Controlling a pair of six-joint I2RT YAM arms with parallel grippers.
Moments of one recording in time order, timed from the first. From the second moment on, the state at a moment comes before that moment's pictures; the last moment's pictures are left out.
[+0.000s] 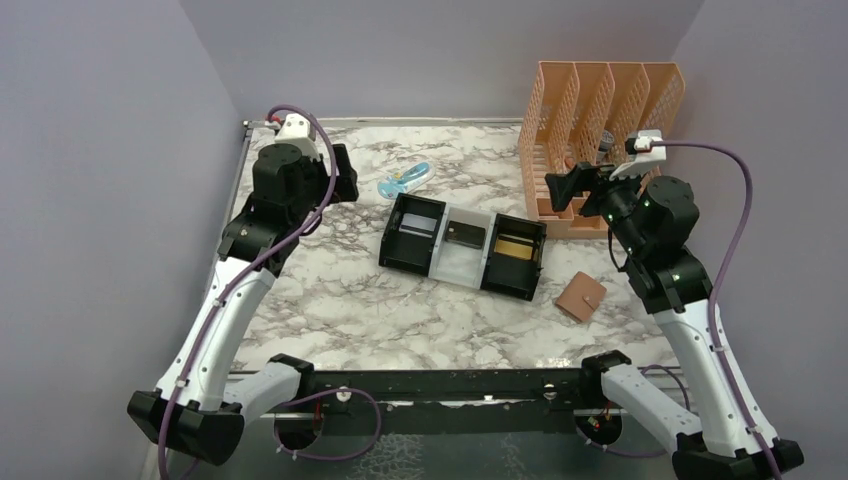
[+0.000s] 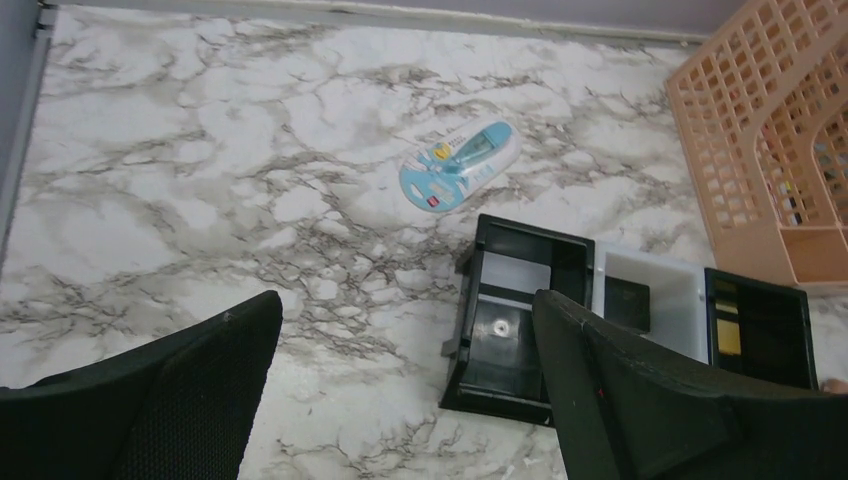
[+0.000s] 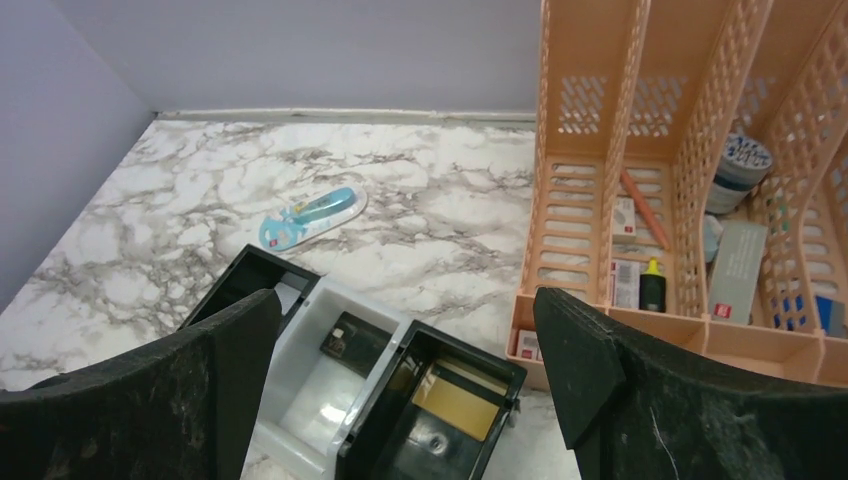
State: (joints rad) left arm -0.31 1.05 1.22 -0.52 -0.17 -0.26; right arm 0.25 0.84 1.07 -0.31 -0.01 0.16
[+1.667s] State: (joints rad) left arm -0.52 1.02 0.89 -0.39 -0.05 -0.30; right arm 0.22 1.44 0.81 -0.34 -0.41 0.41
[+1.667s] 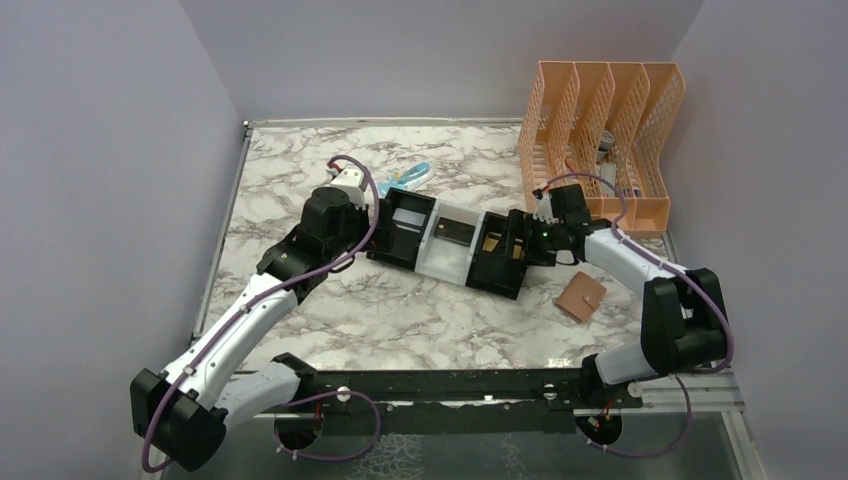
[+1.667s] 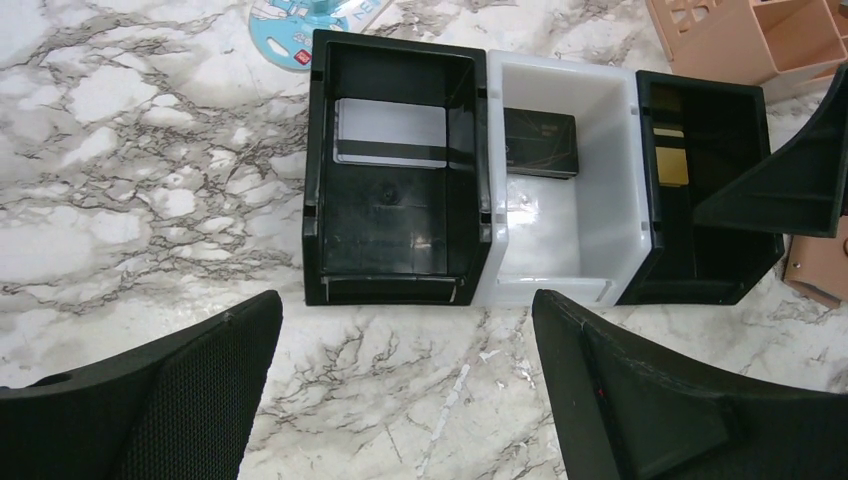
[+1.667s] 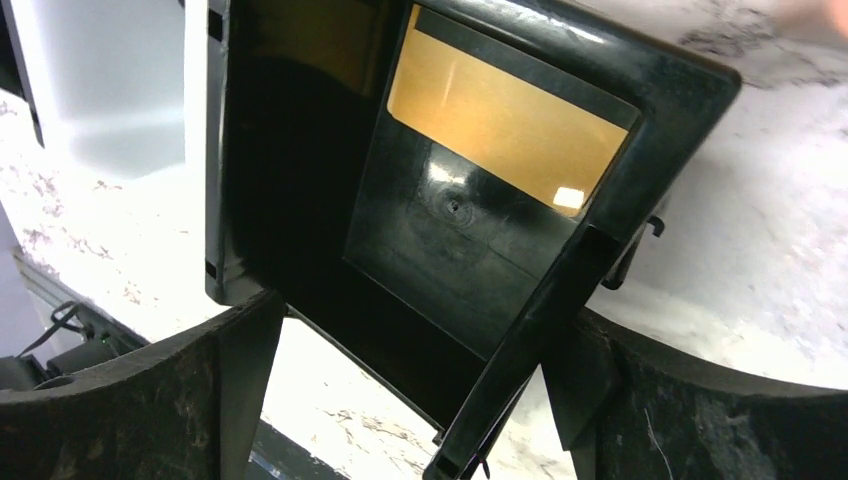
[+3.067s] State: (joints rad) left arm -0.52 1.09 0.65 -0.19 0.27 -0.47; right arm 0.42 1.58 1.24 -0.45 0.14 0.40
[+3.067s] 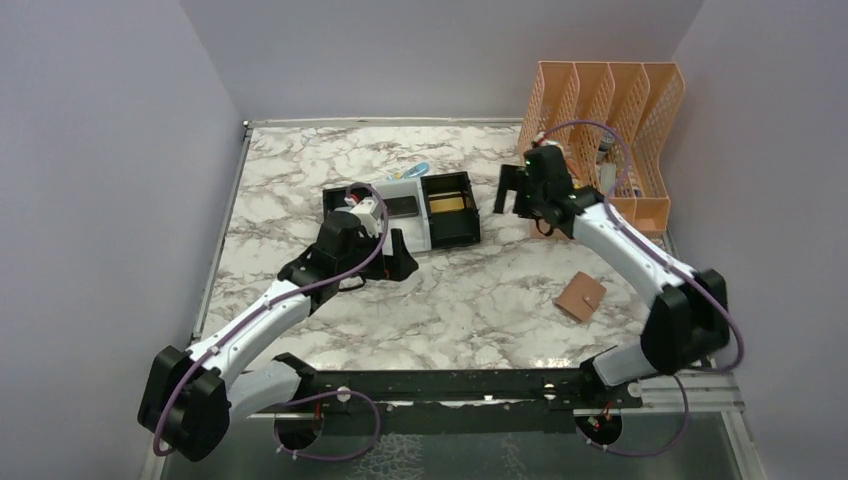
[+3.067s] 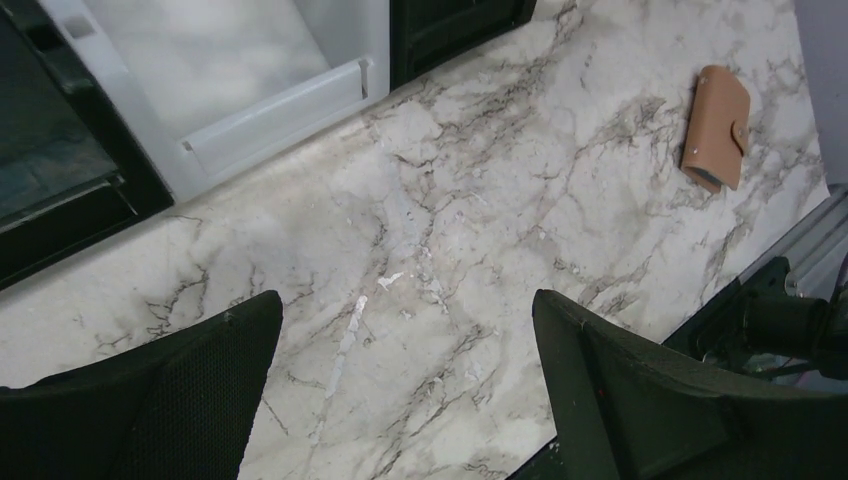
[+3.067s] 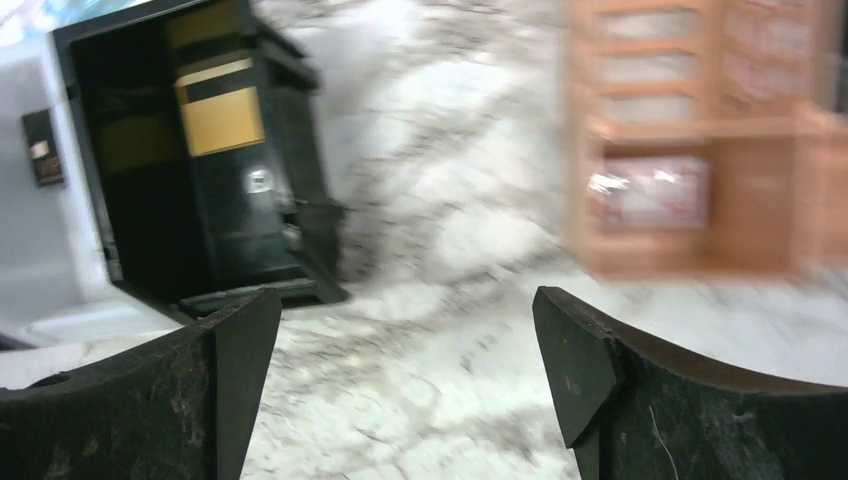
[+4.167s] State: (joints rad) left arm -0.52 0.80 0.64 -0.34 -0.19 -0.40; right arm -0.02 1.32 0.59 -0.22 -0.06 0.52
